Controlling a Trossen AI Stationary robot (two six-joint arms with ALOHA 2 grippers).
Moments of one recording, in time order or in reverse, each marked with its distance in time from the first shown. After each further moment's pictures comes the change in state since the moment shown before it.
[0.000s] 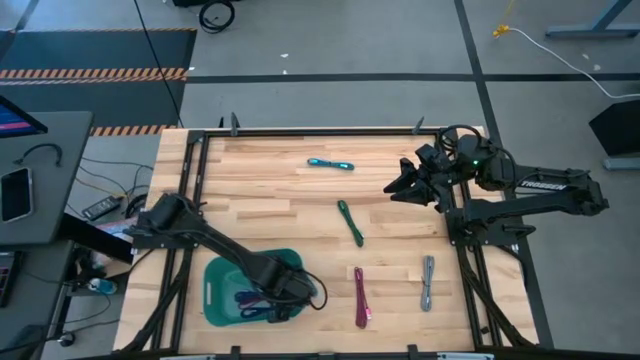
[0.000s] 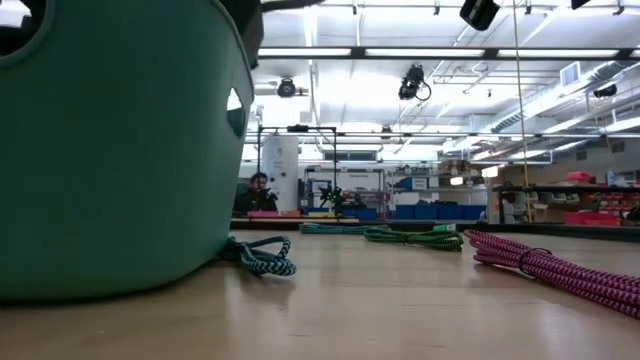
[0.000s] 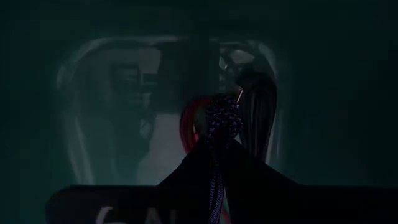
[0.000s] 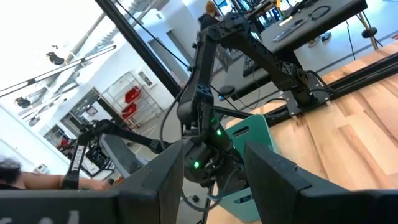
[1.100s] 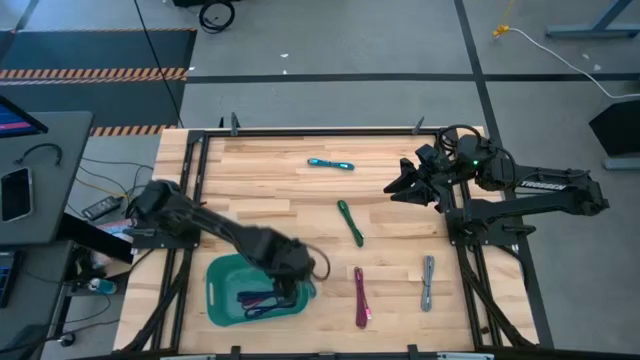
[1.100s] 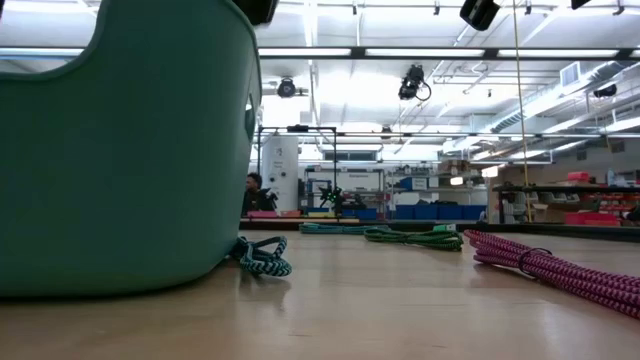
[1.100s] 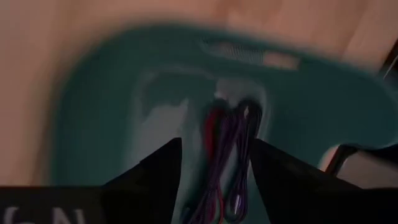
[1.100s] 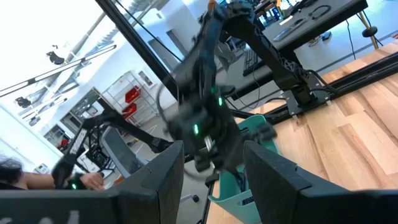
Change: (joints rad) left arm 0.128 -0.168 0.053 -0.102 -0.025 -0.129; right arm 0.000 0.000 -0.001 -0.001 -0.001 -0.001
